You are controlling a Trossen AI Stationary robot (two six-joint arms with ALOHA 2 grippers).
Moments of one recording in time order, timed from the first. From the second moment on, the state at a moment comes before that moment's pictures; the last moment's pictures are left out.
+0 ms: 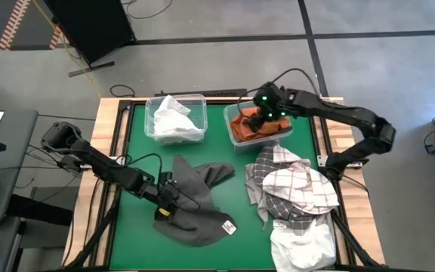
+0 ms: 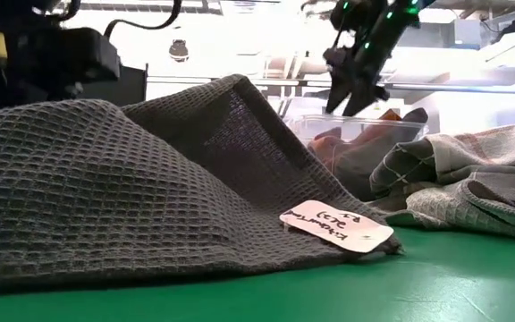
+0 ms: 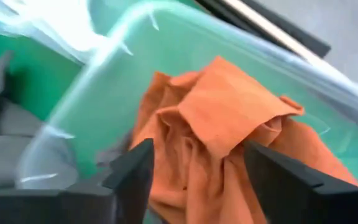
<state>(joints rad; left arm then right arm) -0.47 1.36 0.65 -0.30 -0.21 -0.39 -0.49 1.43 1.23 -0.72 0.05 0.30</state>
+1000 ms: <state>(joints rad) -0.45 1.37 0.89 -0.38 -0.29 -0.30 -0.30 1.27 1.23 -0.72 0.11 0.25</state>
